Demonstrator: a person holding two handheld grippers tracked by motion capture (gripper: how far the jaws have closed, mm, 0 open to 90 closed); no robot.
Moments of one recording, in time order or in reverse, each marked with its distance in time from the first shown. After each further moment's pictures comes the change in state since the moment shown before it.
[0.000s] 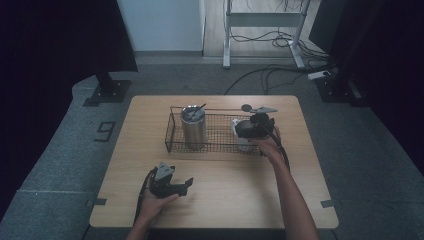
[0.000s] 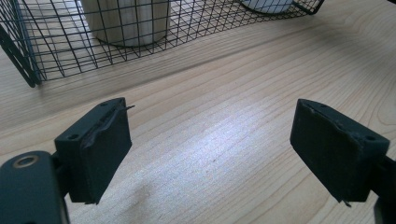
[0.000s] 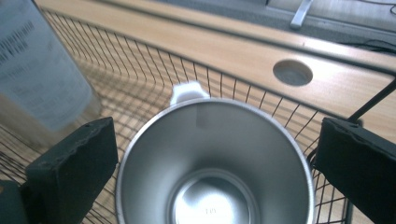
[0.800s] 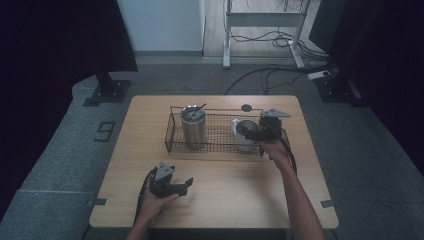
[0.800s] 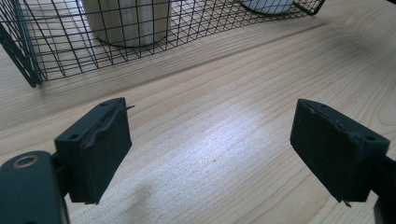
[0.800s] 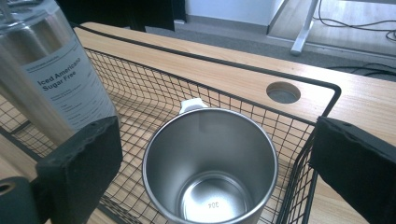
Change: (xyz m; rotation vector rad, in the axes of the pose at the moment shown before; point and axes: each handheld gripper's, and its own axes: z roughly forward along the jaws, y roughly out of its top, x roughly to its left) left arm 0.000 0.000 0.000 -0.002 0.003 -0.002; right arm -0.004 -0.007 -0.038 -0.112 0.031 0.019
